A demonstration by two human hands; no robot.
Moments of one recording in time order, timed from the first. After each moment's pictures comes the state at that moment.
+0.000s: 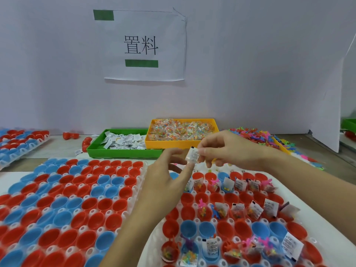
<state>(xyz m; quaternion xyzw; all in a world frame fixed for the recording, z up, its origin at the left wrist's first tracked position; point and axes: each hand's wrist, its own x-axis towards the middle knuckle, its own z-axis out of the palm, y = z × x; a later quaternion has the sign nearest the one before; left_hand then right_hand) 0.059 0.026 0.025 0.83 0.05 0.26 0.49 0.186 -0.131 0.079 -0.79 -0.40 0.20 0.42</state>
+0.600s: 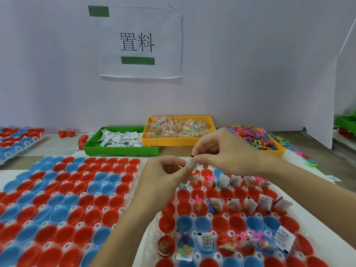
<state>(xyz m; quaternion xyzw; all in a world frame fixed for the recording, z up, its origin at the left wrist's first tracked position) 0.057 0.024 0.029 0.76 0.05 0.18 0.63 0.160 -0.132 0.080 -0.81 -0.44 0.07 0.38</state>
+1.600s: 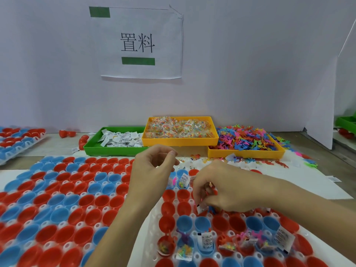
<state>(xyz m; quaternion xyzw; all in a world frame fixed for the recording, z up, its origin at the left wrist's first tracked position) 0.060 0.036 0.029 0.74 0.08 0.30 0.59 0.131 -0.141 0.058 -0.83 -0.52 0.14 0.15</state>
